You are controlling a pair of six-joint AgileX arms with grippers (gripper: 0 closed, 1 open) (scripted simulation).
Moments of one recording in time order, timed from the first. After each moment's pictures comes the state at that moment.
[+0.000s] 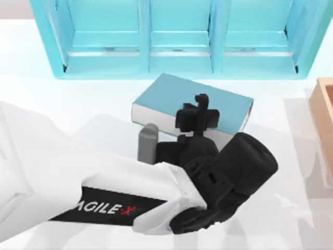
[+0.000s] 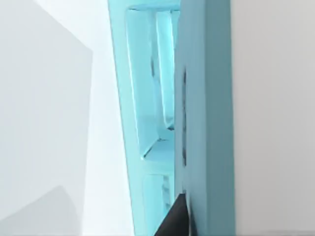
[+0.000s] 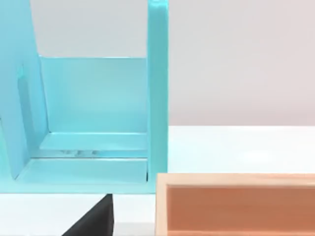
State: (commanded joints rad) left arm -1.11 1.91 1.00 0.24 -1.12 -2.07; right arm 0.00 0.00 0.00 0.00 0.00 0.00
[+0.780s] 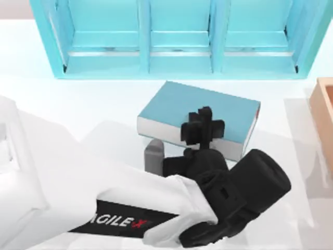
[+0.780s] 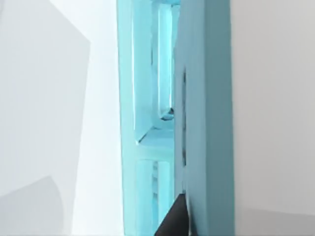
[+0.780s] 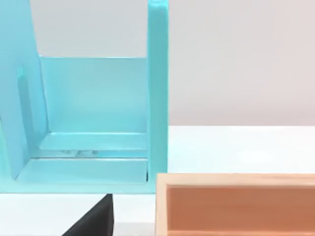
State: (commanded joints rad) left arm -1.16 1.94 1.01 0.21 -1.17 -2.21; right arm 0.00 0.00 0.00 0.00 0.00 0.00
